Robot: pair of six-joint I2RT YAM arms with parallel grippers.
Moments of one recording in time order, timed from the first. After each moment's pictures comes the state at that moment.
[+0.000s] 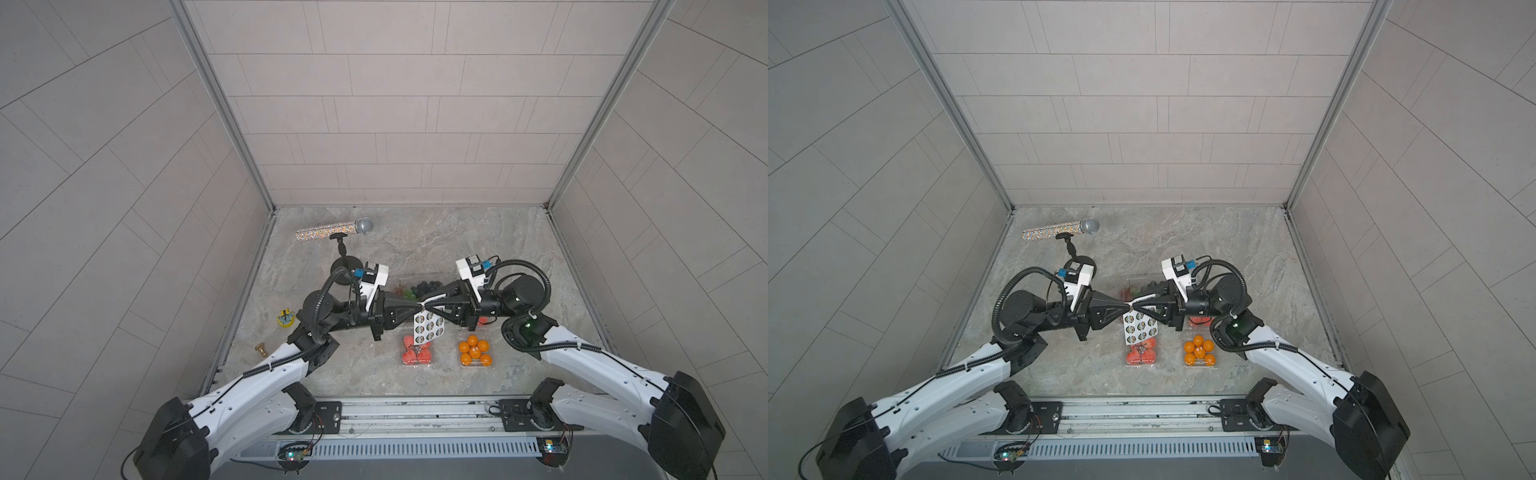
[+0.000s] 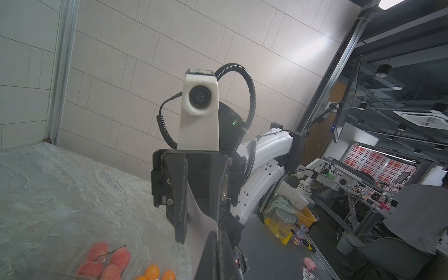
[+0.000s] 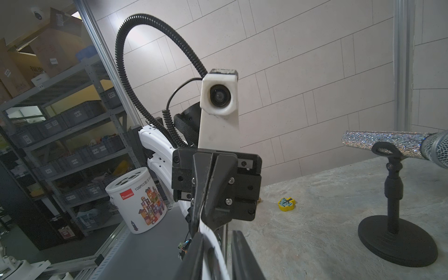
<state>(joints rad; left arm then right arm) -0.70 0.92 0.50 0.72 0.81 -0.59 0.63 1.05 0.58 0.74 -0.92 0.53</state>
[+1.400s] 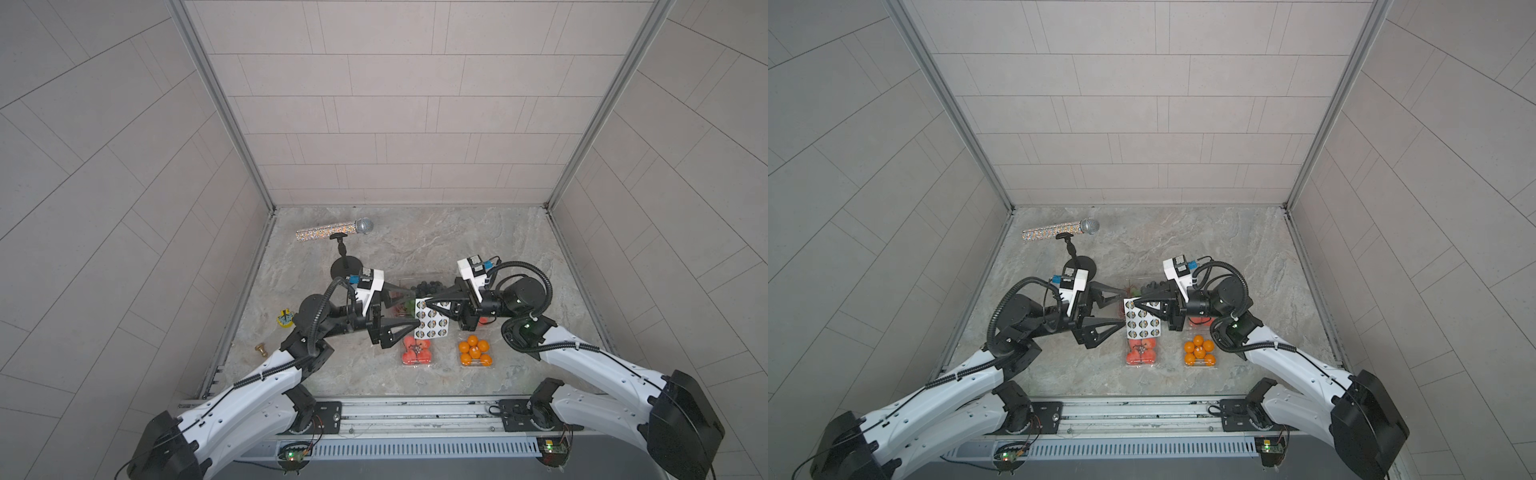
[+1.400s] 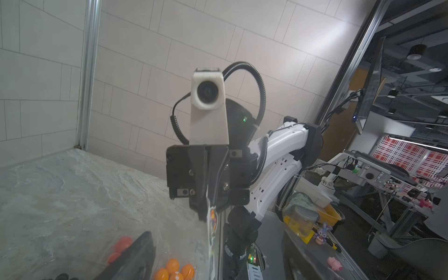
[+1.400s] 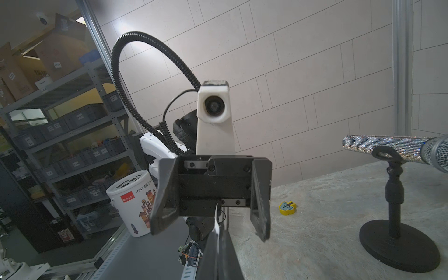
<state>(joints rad) -0.70 0.85 0.46 0.60 0.75 -0.45 0.63 1.04 0.57 0.79 -0.91 0.55</state>
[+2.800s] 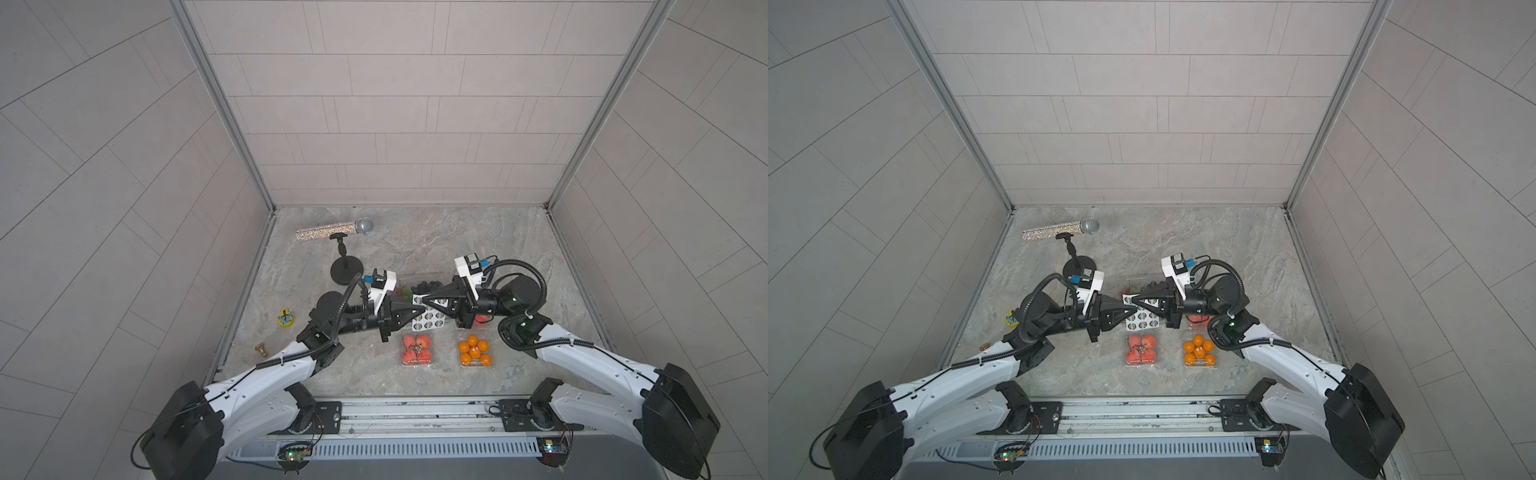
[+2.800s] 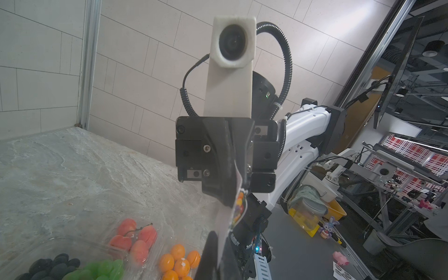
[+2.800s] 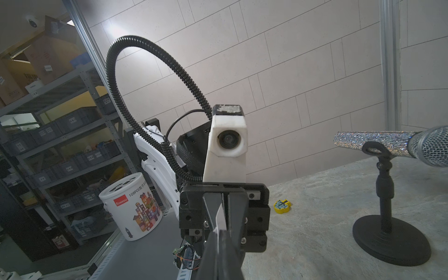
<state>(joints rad) -0.72 1.00 0.44 0.72 0.73 -0.45 0.63 1.09 0.57 0.82 -0.89 0.55</state>
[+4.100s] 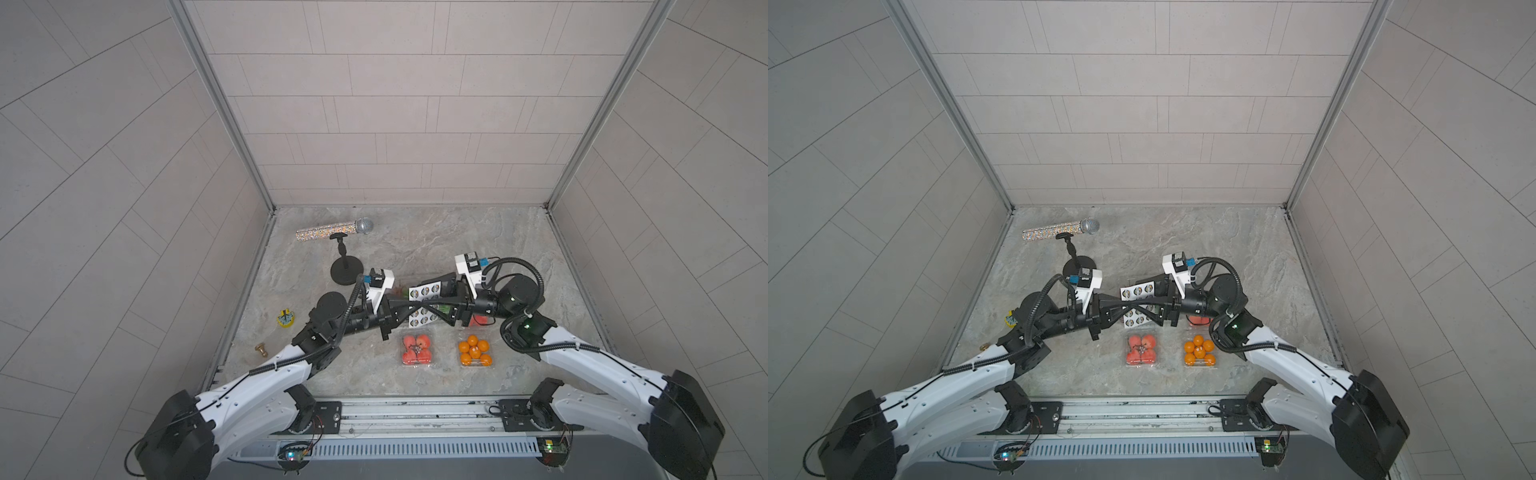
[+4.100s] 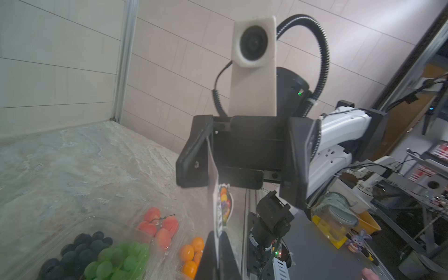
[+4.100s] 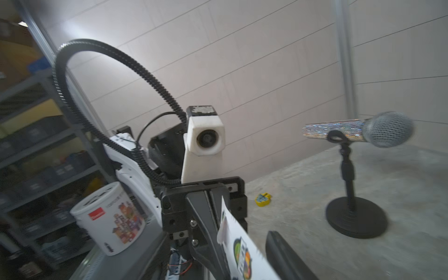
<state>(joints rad) -0.73 0.92 0.44 0.55 0.56 -0.38 0.63 0.99 0.57 0.58 -0.68 0.47</state>
